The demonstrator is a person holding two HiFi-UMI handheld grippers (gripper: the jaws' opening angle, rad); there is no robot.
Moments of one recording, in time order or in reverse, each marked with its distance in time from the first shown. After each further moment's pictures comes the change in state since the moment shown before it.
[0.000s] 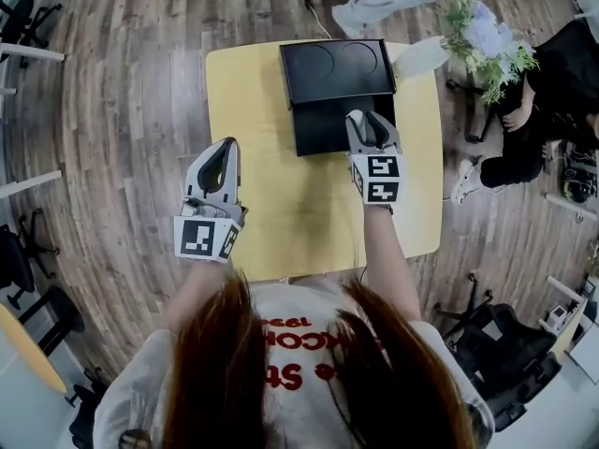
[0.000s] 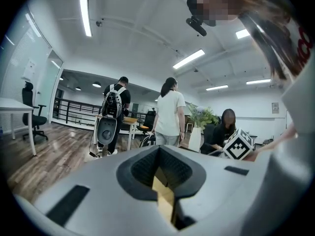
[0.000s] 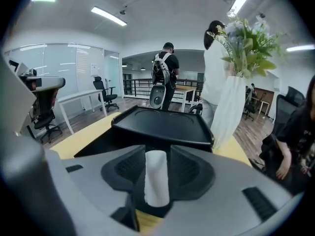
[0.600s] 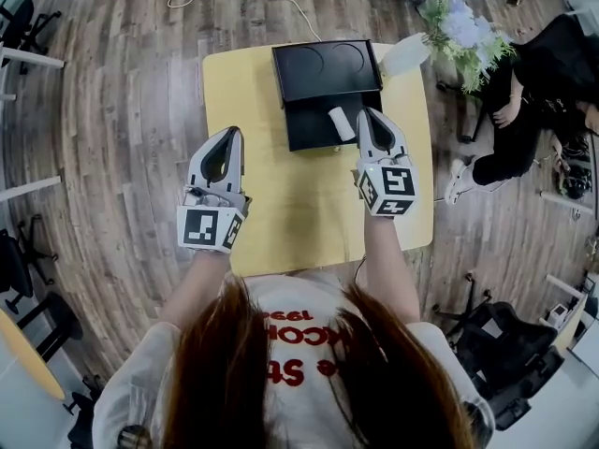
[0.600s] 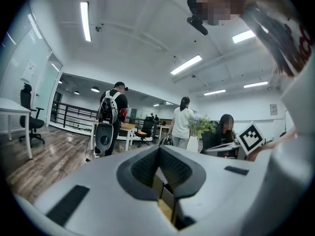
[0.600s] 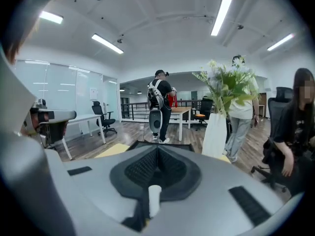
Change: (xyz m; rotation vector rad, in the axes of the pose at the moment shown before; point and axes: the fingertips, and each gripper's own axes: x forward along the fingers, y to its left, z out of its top) left arm 0.007 -0.019 0.024 0.007 -0.064 -0.013; right arm -0.066 -0.011 0.062 0.091 -0.282 -0.015
